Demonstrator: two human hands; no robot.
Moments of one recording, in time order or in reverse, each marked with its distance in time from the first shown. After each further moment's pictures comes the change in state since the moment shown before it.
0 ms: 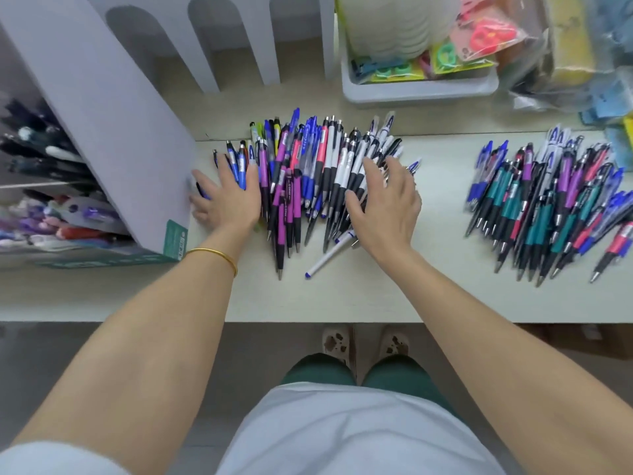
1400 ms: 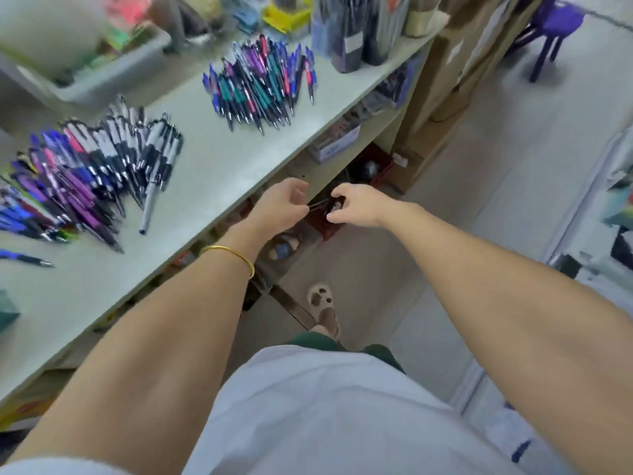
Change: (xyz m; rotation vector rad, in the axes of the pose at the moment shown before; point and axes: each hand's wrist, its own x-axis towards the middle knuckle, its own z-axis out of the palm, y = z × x) left_hand -0.309 0.007 0.095 0.145 -0.813 1.206; right_hand -0.300 0.152 -0.112 0.234 -0.324 0.541
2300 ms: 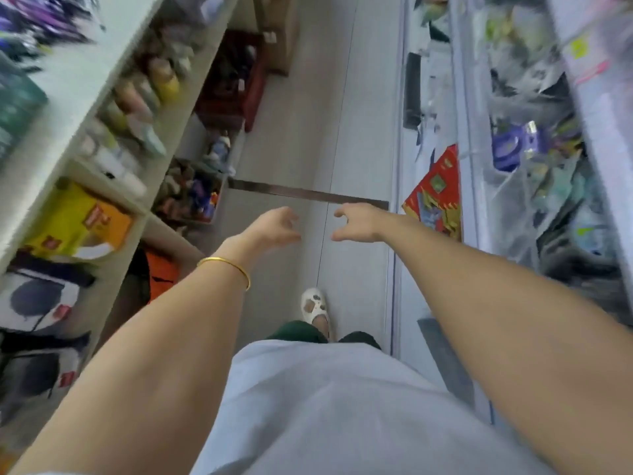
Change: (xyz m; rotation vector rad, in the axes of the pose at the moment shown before) left_hand -0.578 -0.251 0.080 0.375 -0.580 0.257; right_hand -0.496 -0.179 0.525 0.248 0.125 0.533
